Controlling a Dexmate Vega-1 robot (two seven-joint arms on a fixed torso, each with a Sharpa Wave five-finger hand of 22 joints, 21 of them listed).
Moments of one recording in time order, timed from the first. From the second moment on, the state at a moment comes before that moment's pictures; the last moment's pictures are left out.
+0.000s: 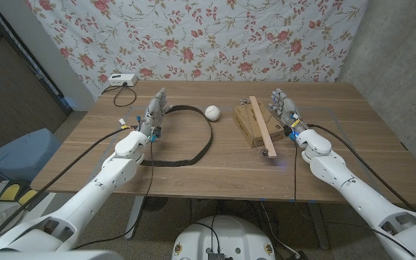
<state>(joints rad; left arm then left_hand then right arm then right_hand) 0.85 0.53 0.36 -1.33 -0.65 -0.27 -0.02 0.15 0.13 0.41 0.12 0.20 -0.17 -0.05 0.17 0.17 -0.17 0.00 0.20 0.18 -0.17 0.05 0.19 0.17 -0.17 0.10 0.67 0.18 -0.81 -0.49 -0.39 -1.26 0.64 0.30 0.05 0.16 0.08 0.34 0.00 0.19 0.08 0.05 0.19 0.18 0.08 0.08 0.20 0.19 -0.09 0.03 0.19 0.18 0.10 0.01 0.20 0.18</state>
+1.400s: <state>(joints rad) 0.83 0.54 0.39 -1.36 -0.62 -0.24 -0.01 0.15 0.13 0.41 0.12 0.20 -0.17 -0.05 0.18 0.17 -0.17 0.02 0.21 0.18 -0.17 0.07 0.19 0.17 -0.17 0.13 0.67 0.18 -0.97 -0.80 -0.37 -1.70 0.42 0.00 -0.15 0.24 0.04 0.35 -0.08 0.19 0.12 0.06 0.20 0.18 0.12 0.10 0.21 0.19 -0.02 0.08 0.21 0.18 0.15 0.06 0.21 0.18</state>
